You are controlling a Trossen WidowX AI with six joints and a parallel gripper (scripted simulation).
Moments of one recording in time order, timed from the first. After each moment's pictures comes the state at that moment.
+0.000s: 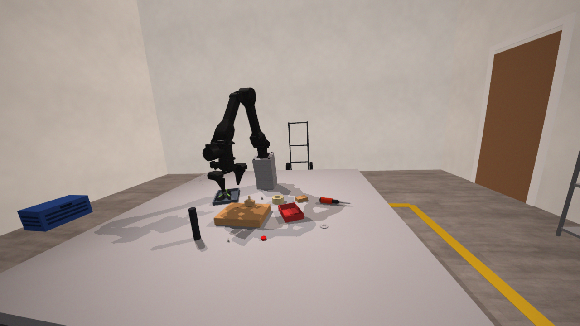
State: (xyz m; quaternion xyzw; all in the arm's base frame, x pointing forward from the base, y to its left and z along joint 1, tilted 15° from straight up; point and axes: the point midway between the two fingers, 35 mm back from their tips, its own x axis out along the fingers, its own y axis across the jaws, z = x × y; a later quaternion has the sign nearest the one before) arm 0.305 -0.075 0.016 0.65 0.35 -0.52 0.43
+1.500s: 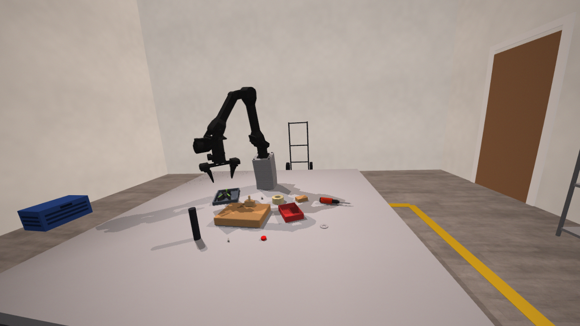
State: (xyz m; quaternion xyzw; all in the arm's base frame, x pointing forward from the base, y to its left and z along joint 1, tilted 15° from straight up) arm 0.244 -0.146 0.020 0.73 0.23 -0.58 0.28
